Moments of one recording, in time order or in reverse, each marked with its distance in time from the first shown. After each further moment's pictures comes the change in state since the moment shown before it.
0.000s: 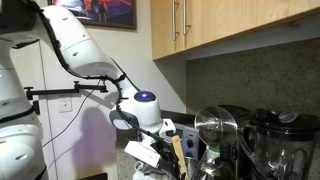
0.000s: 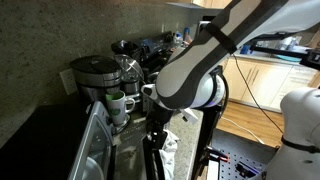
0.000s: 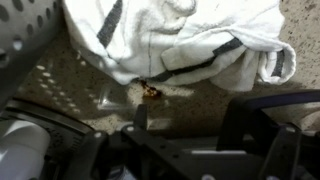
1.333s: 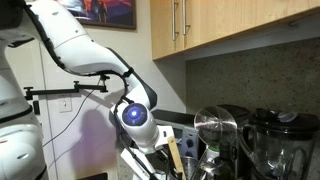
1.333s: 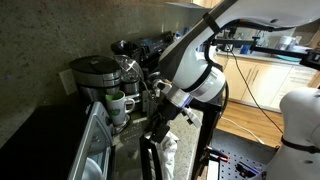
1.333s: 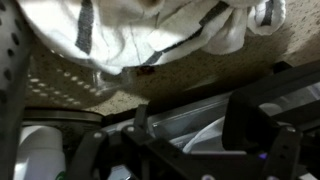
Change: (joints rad) arm 0.021 -0.033 -0.107 0.001 0.581 -0.110 -0.397
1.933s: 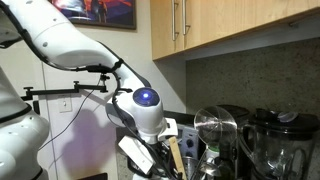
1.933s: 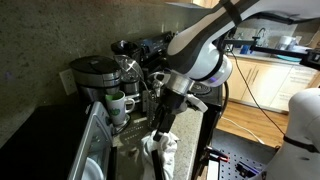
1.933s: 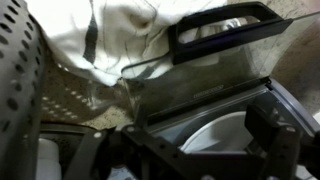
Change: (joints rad) arm -0.285 -0.105 0.179 0.003 -0.456 -0.210 0.381
